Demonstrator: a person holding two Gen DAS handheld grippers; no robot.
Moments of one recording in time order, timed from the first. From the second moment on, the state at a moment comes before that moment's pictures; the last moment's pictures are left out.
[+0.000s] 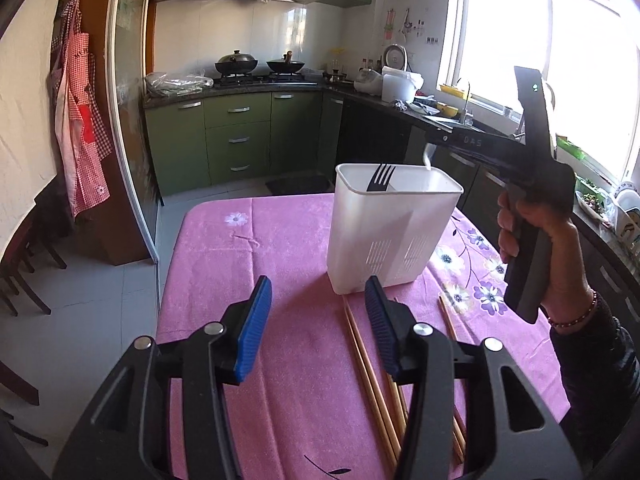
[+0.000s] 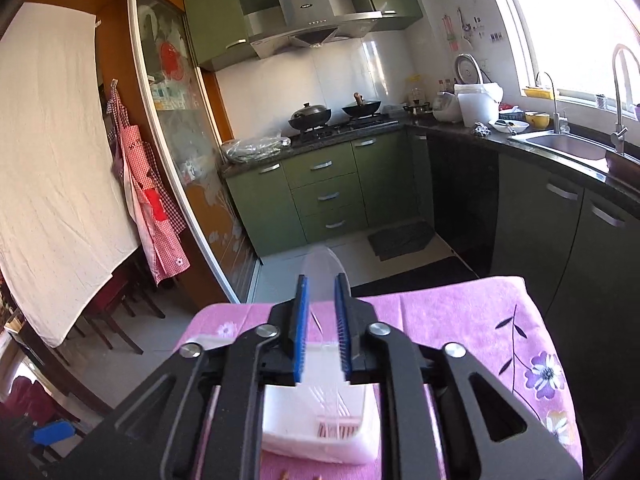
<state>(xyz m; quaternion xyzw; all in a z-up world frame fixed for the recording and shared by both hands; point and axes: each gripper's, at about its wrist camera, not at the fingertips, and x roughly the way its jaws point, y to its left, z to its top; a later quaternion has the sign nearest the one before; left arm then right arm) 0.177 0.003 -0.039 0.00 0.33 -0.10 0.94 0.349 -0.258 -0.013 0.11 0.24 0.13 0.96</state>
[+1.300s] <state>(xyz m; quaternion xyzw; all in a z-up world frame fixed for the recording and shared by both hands) 0.274 -0.056 -0.169 0.01 0.58 -0.08 0.81 0.227 -0.325 -0.118 0.04 0.44 0.13 0.89</state>
